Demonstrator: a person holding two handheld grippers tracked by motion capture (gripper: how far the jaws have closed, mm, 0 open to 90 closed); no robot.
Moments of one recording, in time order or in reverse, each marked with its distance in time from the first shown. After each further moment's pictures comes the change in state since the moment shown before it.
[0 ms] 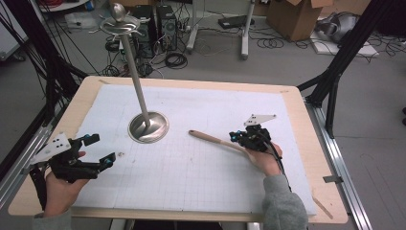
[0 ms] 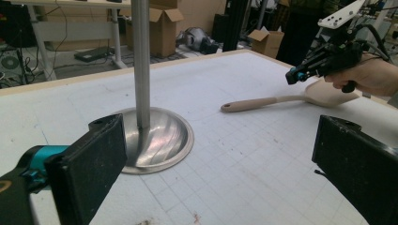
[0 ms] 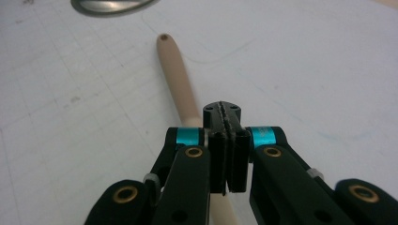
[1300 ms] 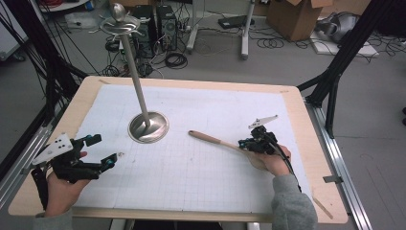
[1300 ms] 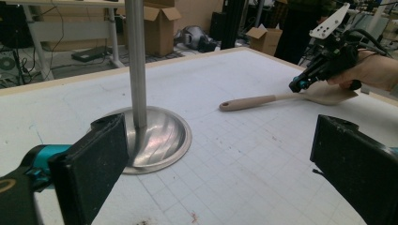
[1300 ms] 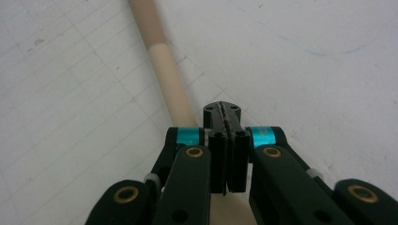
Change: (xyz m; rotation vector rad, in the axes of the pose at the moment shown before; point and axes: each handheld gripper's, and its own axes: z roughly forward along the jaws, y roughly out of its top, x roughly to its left) left arm -0.001 -0.001 0.002 0.004 -0.008 0.014; right arm -0.016 -0.018 -0.004 0.197 -0.007 0.081
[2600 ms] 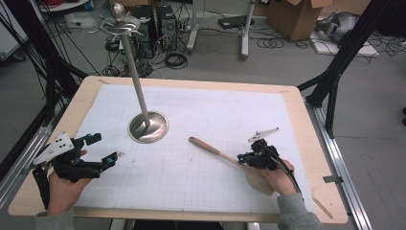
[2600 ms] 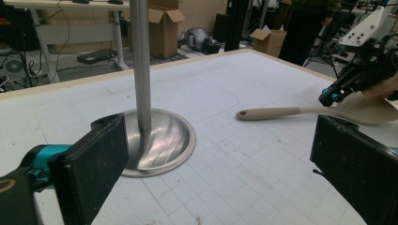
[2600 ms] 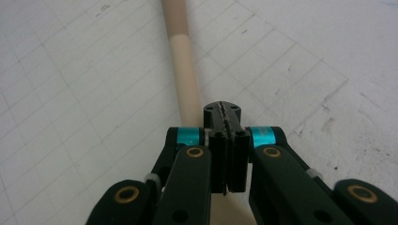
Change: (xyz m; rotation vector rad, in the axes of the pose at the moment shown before) left arm 0.000 0.000 0.002 -0.008 0.018 0.006; right arm 0.043 -0.022 -0.019 0.039 0.044 0.014
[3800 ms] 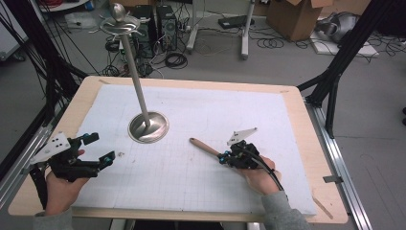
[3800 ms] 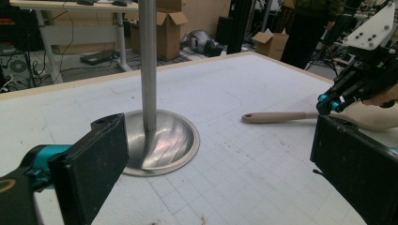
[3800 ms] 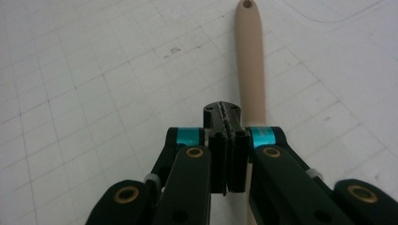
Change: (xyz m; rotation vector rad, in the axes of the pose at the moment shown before) left arm 0.004 0.000 -0.004 -0.009 0.008 -0.009; right arm 0.042 0.034 0.025 -0.050 0.073 -0.192
